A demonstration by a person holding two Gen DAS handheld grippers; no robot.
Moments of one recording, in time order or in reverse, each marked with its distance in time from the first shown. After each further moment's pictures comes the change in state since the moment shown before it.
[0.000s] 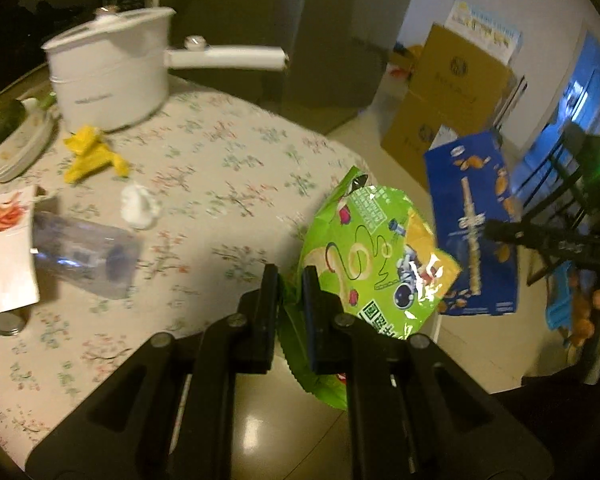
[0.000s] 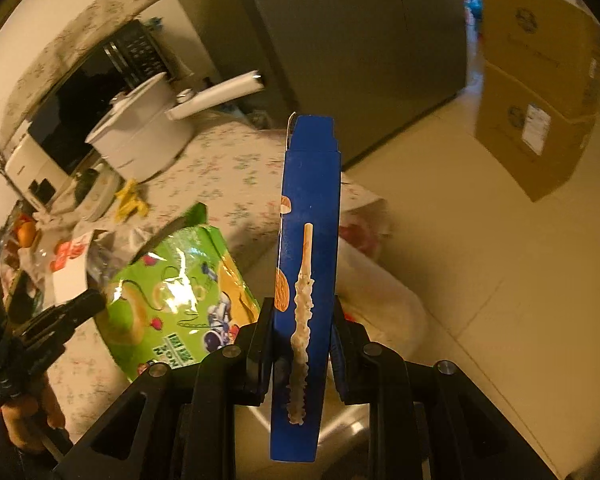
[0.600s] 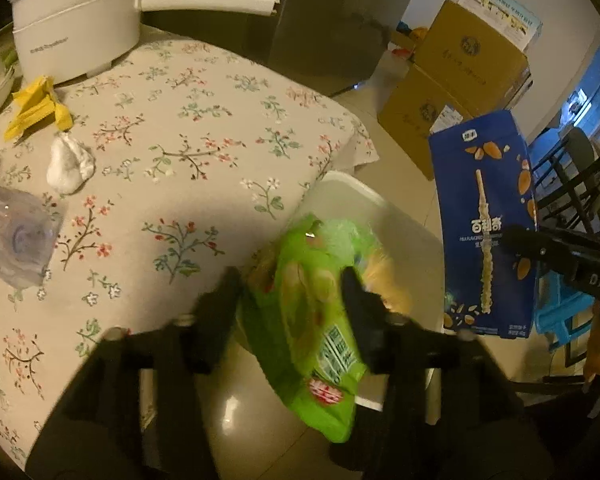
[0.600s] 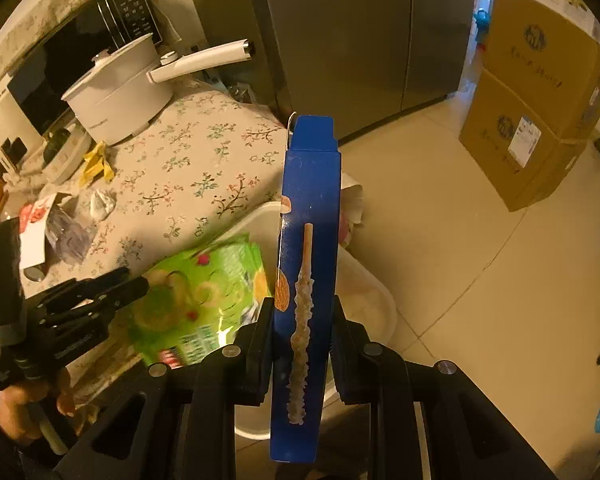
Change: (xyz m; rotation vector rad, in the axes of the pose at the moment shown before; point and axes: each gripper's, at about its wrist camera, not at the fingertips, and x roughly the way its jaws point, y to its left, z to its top) left arm 0.062 -0.010 -0.005 -0.066 0.075 -0.060; right arm 0.020 0.010 -0.002 -0.111 0.051 -0.134
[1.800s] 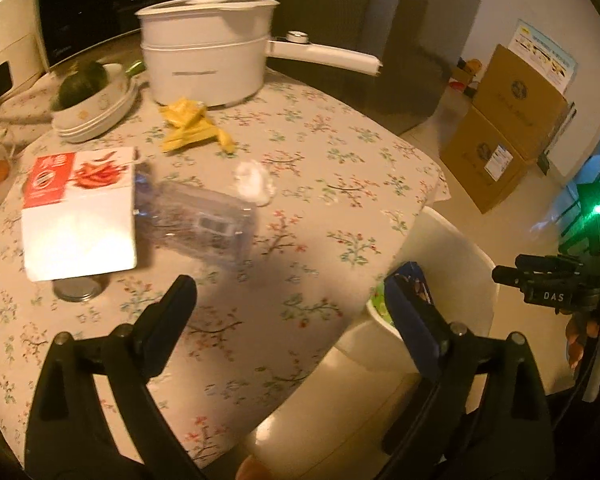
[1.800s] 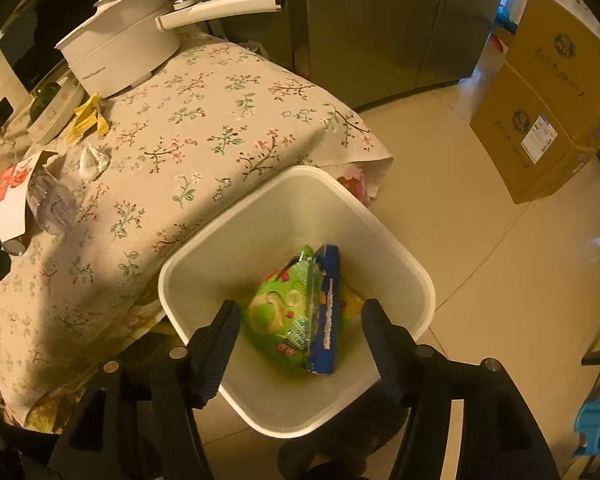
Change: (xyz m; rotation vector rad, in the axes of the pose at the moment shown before) left arm -0.104 0.086 -0.012 -0.082 -0.094 0.215; right arm 0.038 0.055 0.001 -0.058 0.124 -0.043
